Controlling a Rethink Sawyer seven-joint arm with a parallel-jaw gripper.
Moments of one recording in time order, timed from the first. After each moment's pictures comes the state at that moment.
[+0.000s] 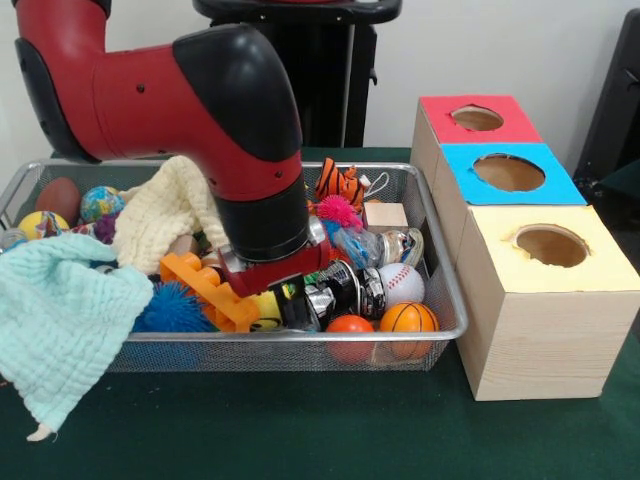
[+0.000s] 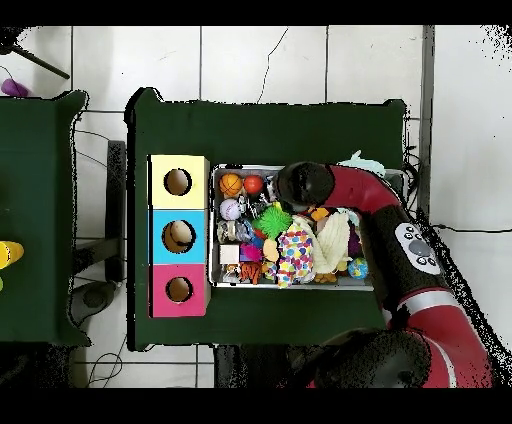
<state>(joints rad) -0.62 -0.34 0.46 1.35 -0.41 0.75 1.31</state>
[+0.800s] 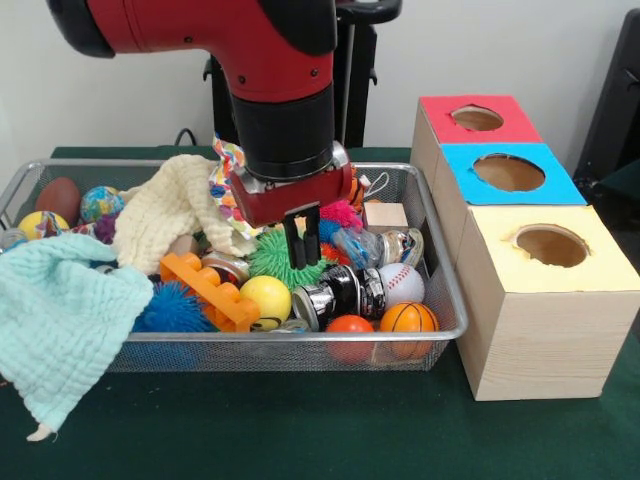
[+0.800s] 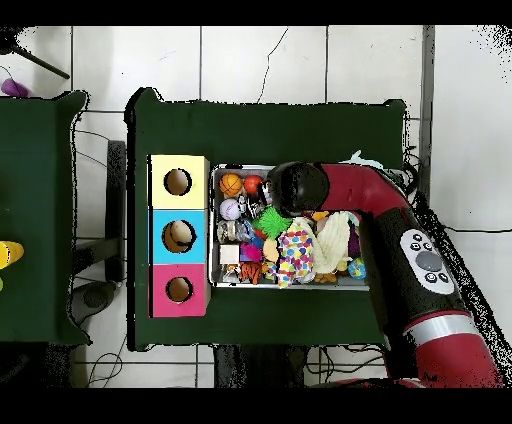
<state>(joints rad) -0.59 -0.53 0.46 1.47 -0.41 0.75 1.31</state>
